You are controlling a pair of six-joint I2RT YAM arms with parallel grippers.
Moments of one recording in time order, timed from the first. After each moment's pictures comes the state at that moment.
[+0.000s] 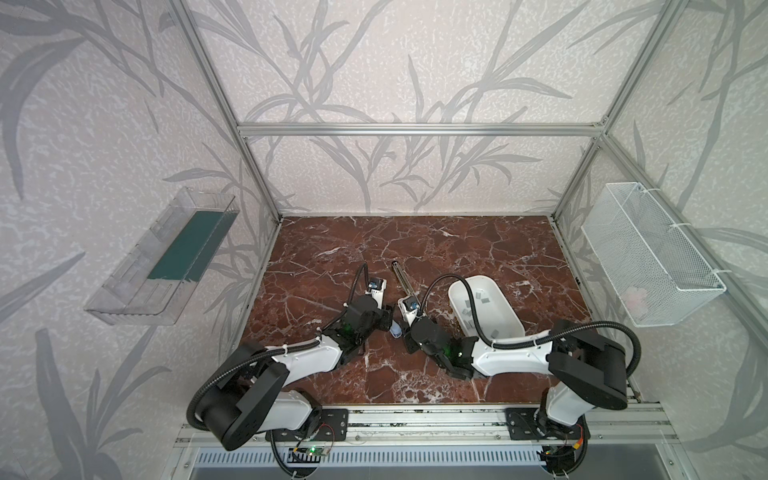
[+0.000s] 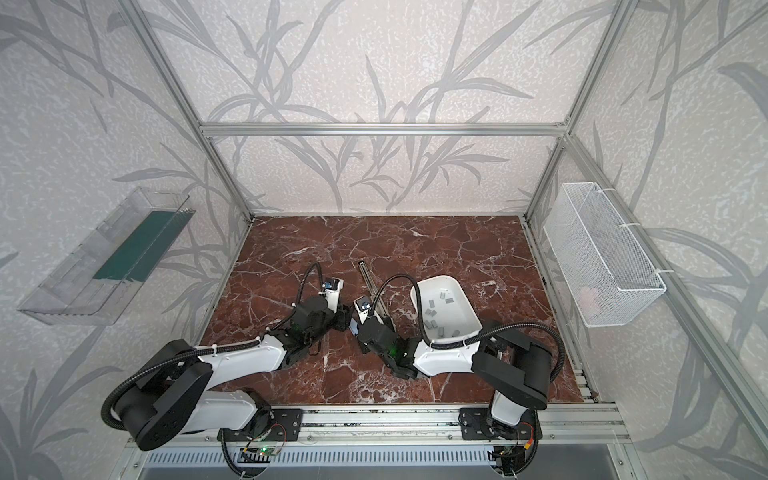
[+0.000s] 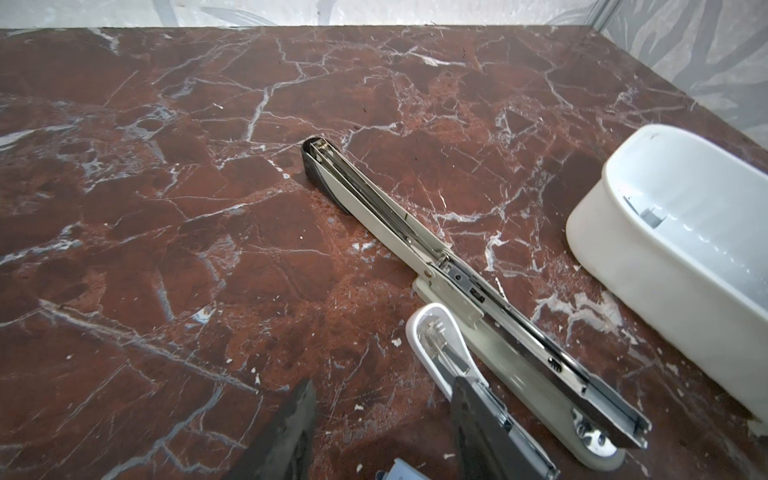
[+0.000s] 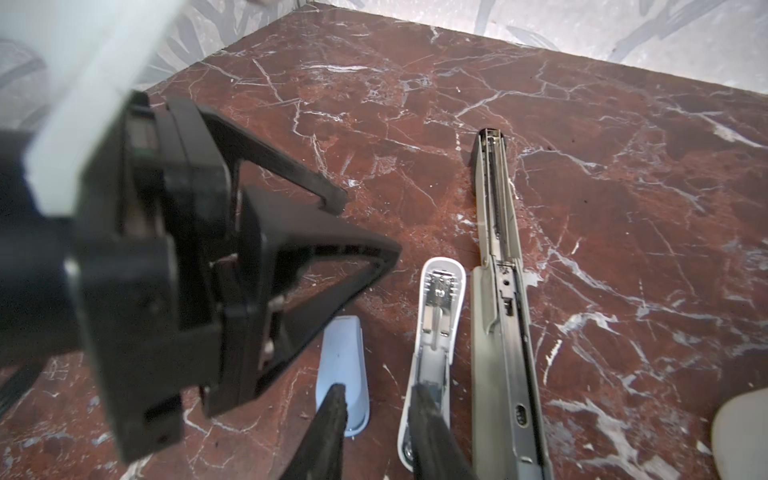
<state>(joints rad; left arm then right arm) -0.61 1.33 0.41 0.41 -0.15 -0.27 1.15 1.66 0.73 0.37 0.47 0.35</state>
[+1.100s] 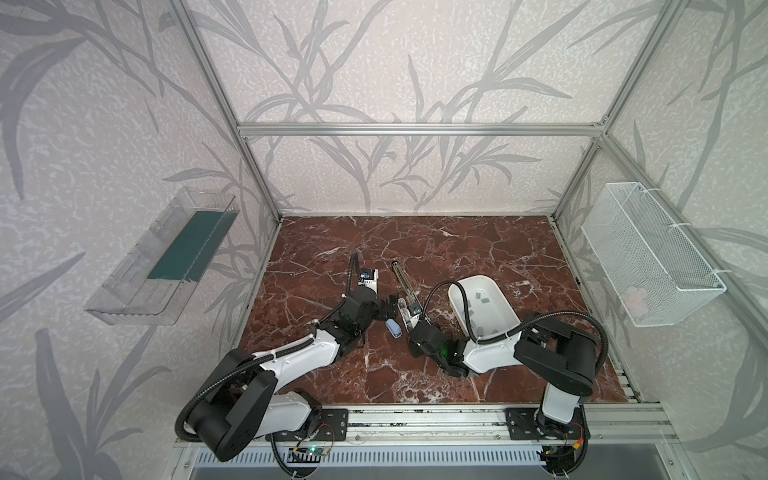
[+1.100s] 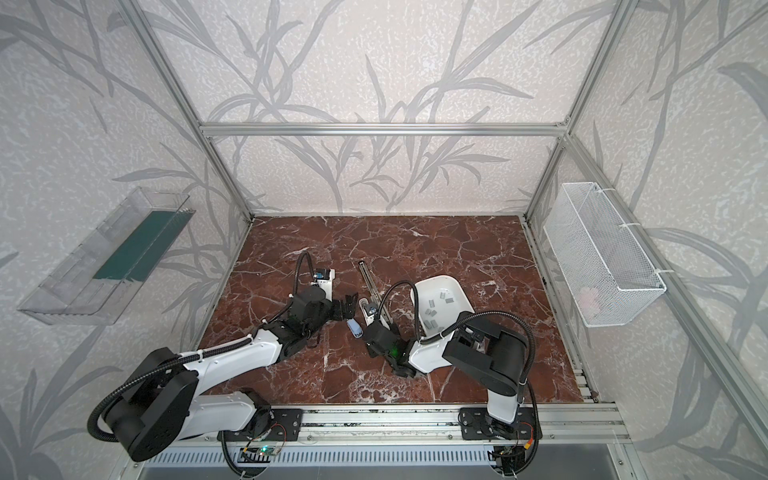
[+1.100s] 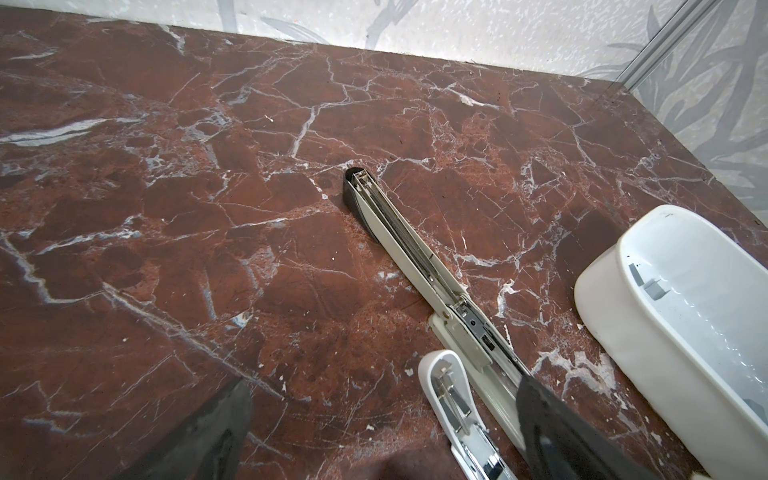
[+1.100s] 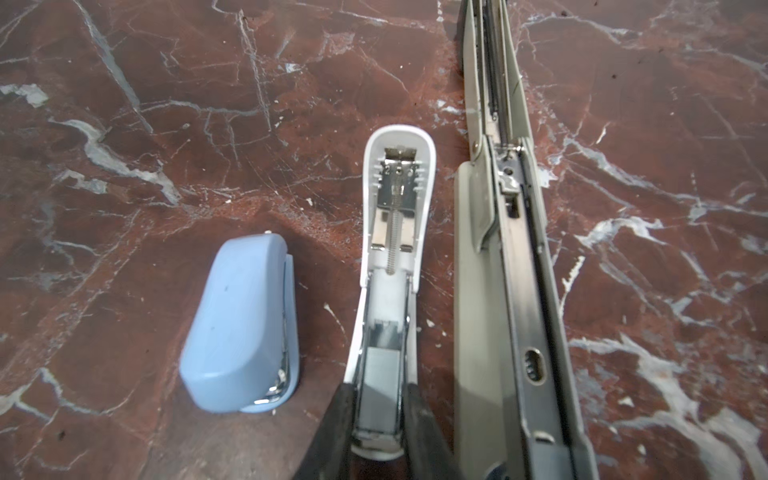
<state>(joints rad) -0.58 1.28 0.48 0.28 -0.19 -0.39 1.09 1.82 0.70 0.42 0.42 0.40</state>
